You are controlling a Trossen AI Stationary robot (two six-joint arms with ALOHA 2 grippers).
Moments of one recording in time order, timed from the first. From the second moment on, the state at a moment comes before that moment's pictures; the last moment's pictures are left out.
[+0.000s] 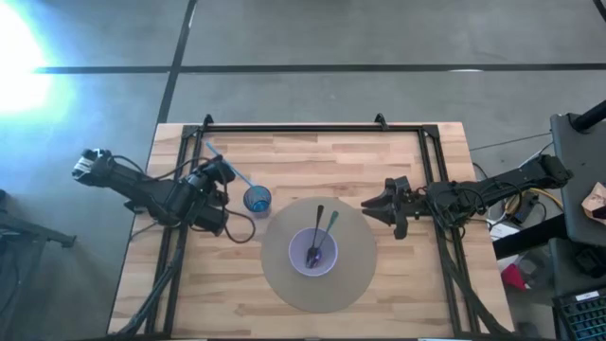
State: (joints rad) left arm -0.36 1.14 1.04 -1.57 -1.28 0.68; right arm 0.26 0.78 0.42 0.27 0.24 0.62
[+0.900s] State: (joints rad) left arm -0.39 1.37 0.97 -1.55 -1.19 0.54; right arm 0.26 0.78 0.42 0.26 0.27 0.58
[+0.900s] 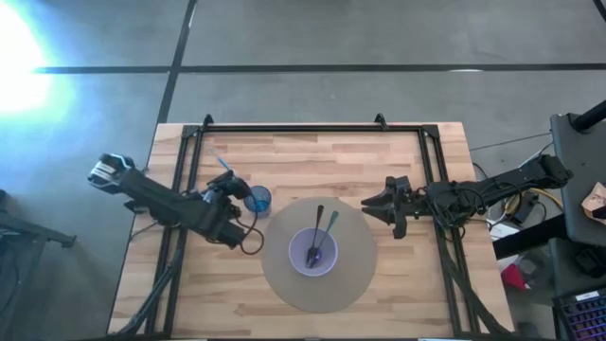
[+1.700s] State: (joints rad) left arm -0.39 1.50 0.97 -1.53 -1.11 0.44; right arm 0.26 0.78 0.42 0.26 0.26 0.57
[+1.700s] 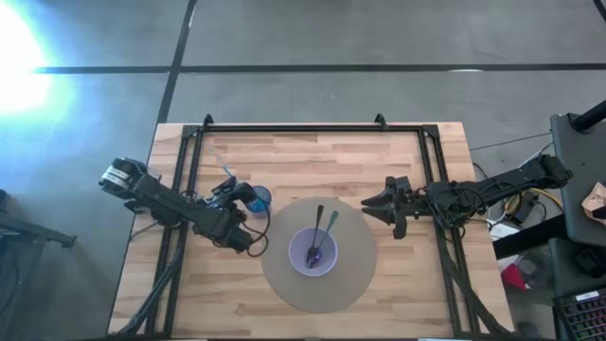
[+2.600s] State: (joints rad) left arm -0.39 1.50 1.02 -1.51 -1.05 0.26; right arm 0.26 0.78 0.42 0.26 0.26 0.57
